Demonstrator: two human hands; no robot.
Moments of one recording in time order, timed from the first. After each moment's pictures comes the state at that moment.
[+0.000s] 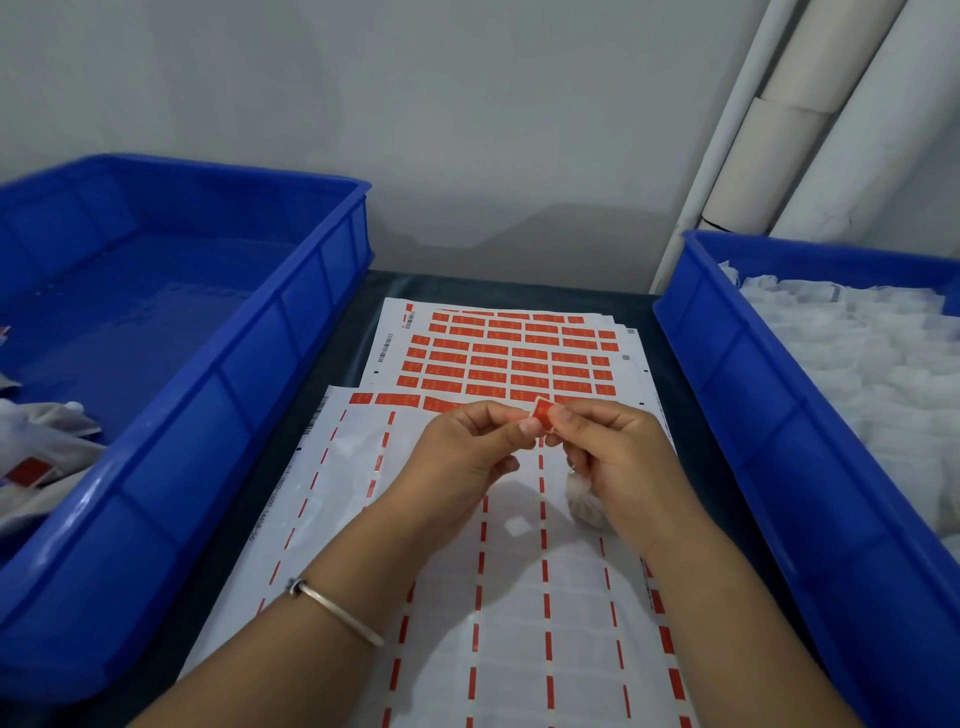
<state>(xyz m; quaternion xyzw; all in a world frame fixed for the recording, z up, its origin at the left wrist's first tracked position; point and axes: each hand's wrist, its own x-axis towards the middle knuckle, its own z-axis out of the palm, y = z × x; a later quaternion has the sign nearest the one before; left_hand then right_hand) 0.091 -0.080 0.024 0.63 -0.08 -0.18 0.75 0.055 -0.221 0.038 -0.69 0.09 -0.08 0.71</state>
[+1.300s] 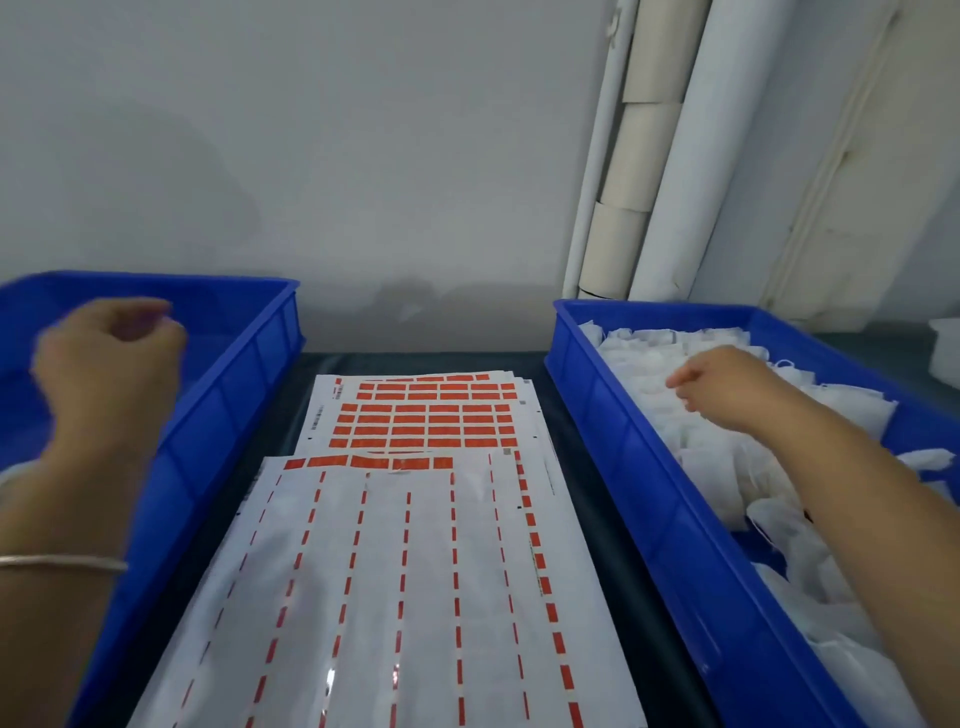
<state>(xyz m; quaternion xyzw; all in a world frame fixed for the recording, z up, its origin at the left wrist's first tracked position) 0.111 0.046 0.143 0.79 0.07 0.26 0.55 0.013 -0.390 0.147 -0.95 0.26 -0.08 0.15</state>
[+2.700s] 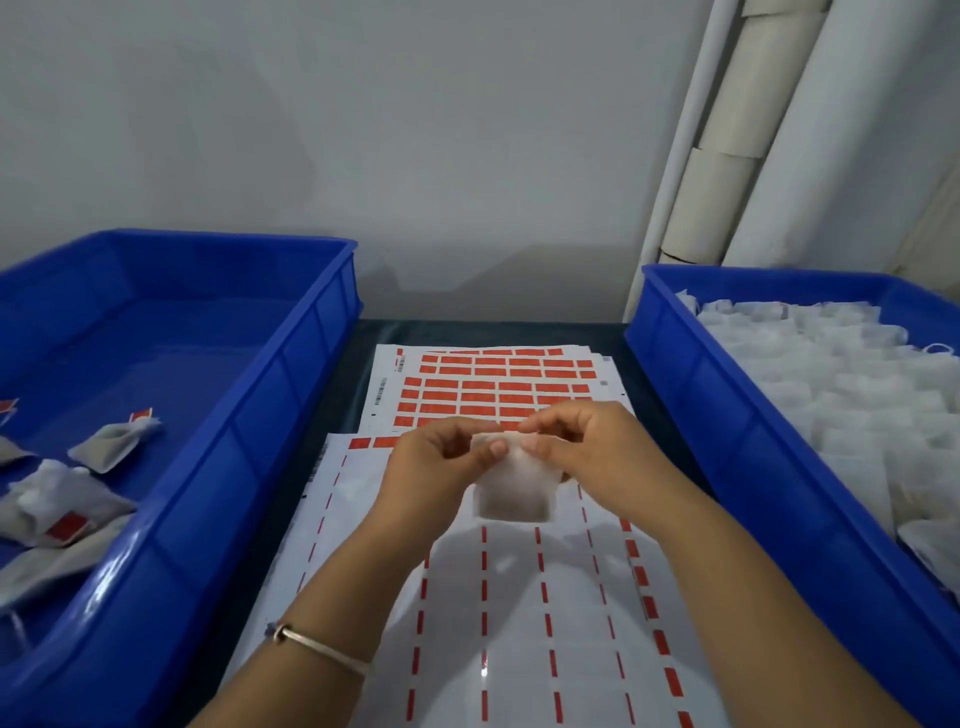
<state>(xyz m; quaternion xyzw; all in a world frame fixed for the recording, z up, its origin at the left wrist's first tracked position) 0.088 -0.062 0.047 0.75 -0.09 -0.07 0.66 0.057 -0.220 0.077 -0.90 0.01 -0.03 0.43</state>
